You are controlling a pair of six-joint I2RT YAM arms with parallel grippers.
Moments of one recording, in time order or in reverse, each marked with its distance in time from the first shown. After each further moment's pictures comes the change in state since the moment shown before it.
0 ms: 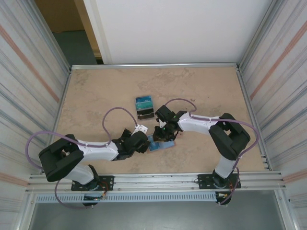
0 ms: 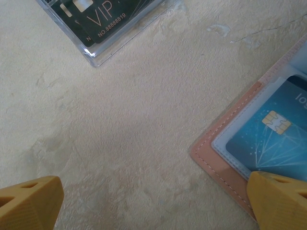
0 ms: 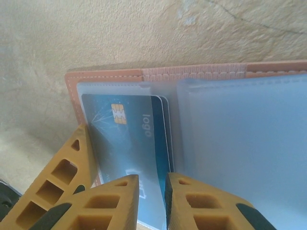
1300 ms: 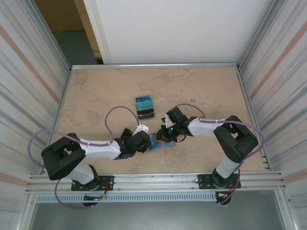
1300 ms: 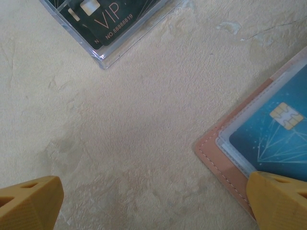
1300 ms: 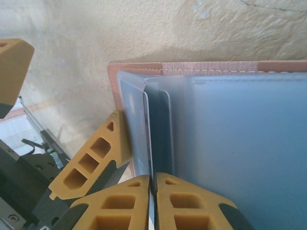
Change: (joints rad) left arm -0.015 0.027 0.046 -0.071 -0.053 0.004; right arm -0.105 -0.080 -0.237 0.369 -0.274 0.109
